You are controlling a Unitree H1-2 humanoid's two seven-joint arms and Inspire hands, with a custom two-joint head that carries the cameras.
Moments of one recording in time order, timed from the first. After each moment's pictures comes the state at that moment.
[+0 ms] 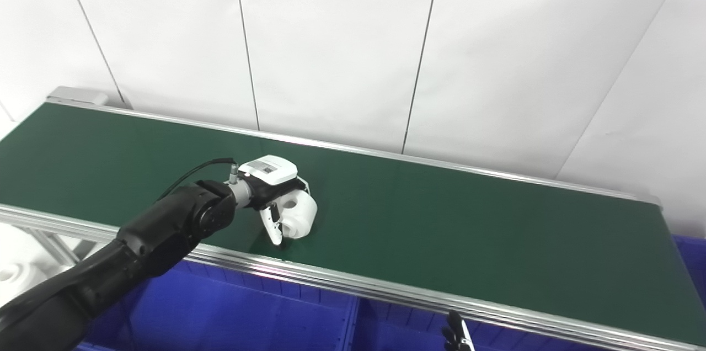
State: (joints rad) left arm -0.48 0.50 -0.42 0.38 0.84 0.00 -0.30; right arm 0.14 -0.12 0.19 0.25 -0.04 -0.41 0.17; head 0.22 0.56
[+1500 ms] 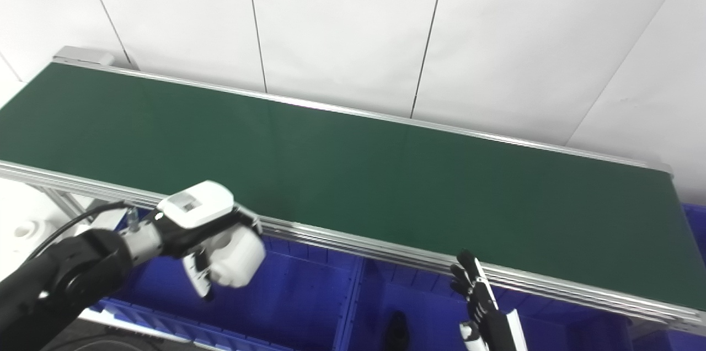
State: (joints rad) left arm 0.18 0.67 -0.19 -0.30 0.80 -0.10 -0.34; right arm 0.11 -0.15 0.18 0.12 -0.01 -0.37 0.21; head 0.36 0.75
